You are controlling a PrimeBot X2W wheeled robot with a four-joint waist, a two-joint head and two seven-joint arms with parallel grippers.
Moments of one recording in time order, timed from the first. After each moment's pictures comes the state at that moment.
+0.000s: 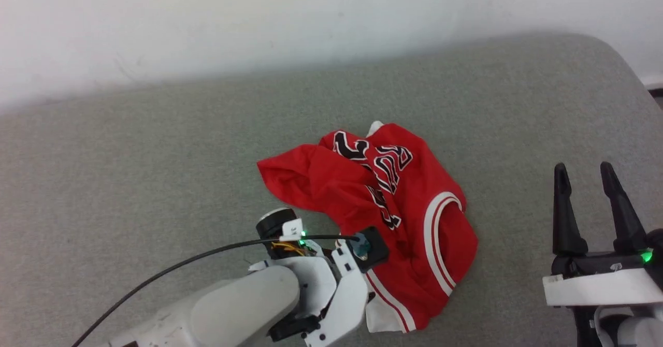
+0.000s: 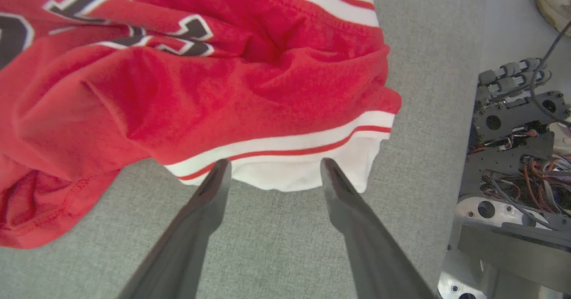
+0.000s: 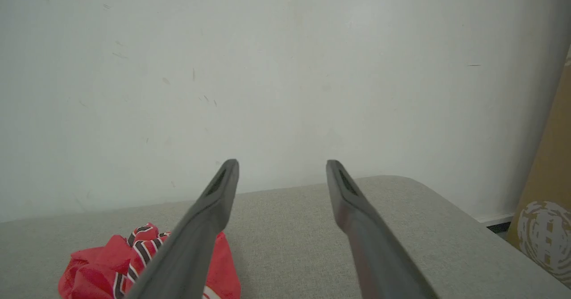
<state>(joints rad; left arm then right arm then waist) -0.72 0.41 -1.24 0.21 -0.62 -0.12 0.49 0.01 -0.05 -0.09 -0.07 0.18 0.13 -0.26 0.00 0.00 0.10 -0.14</state>
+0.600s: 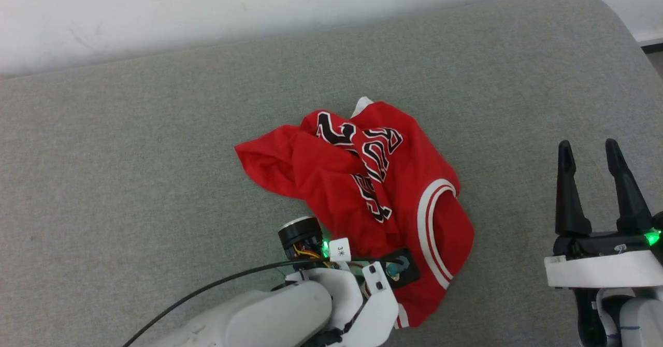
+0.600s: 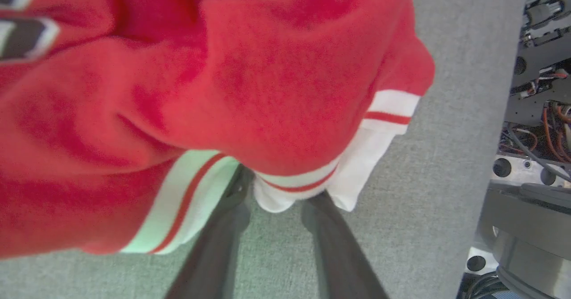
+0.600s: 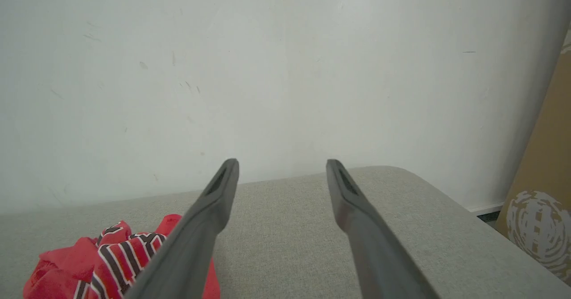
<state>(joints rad) -0.70 0.31 -1.25 0.25 -0.44 -0.12 0.72 -0.06 -0.05 -0.09 -0.08 0.19 0.13 -0.26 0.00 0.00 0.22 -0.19</state>
